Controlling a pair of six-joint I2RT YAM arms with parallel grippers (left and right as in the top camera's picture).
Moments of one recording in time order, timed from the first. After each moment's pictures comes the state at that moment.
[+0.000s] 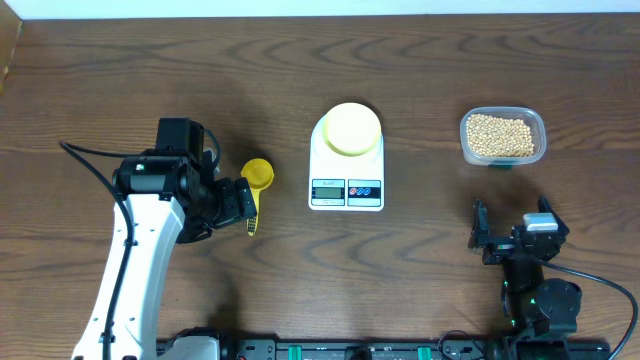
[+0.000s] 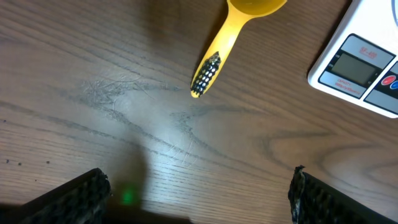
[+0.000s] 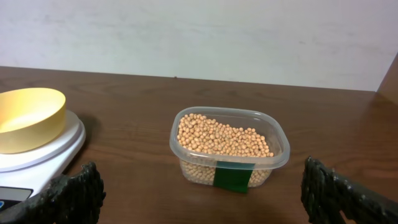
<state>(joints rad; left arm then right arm) -0.02 1.33 1.10 -1.23 0.16 -0.33 0.02 0.01 0.01 -0.07 -0.01 -0.05</state>
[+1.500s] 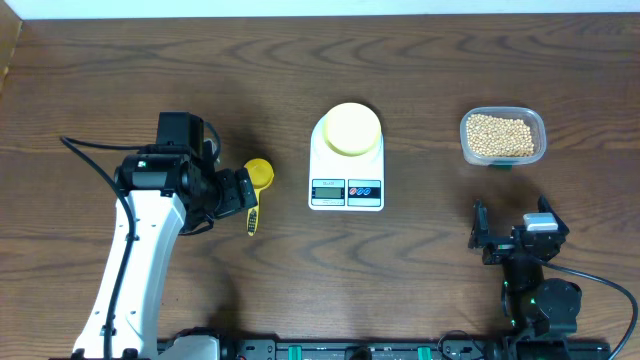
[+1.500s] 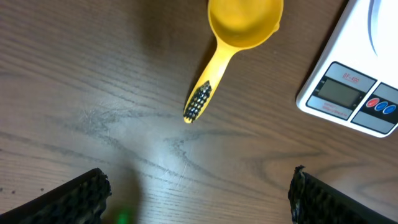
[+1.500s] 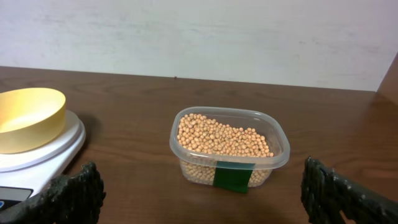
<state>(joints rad) -0.02 1.35 1.10 -1.14 0.15 -0.33 0.02 0.01 0.01 -0.07 -0.01 -0.05</state>
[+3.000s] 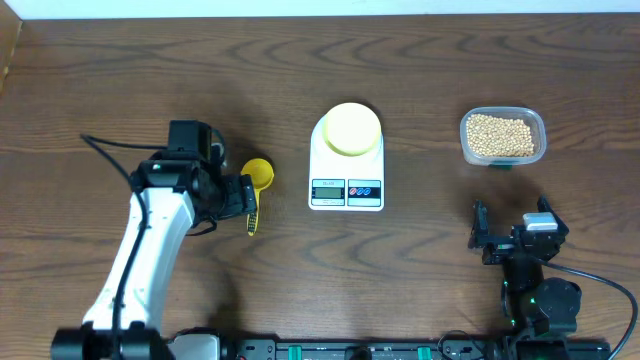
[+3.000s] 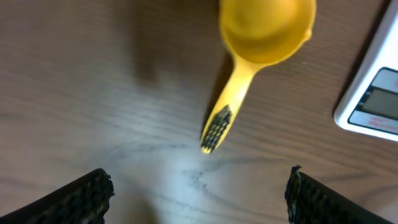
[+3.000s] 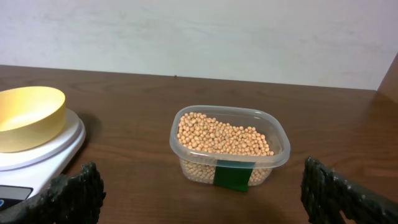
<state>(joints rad) -0.02 1.41 0.99 -0.96 0.12 -0.22 0.02 0.02 0.01 -0.07 -0.01 -0.05</state>
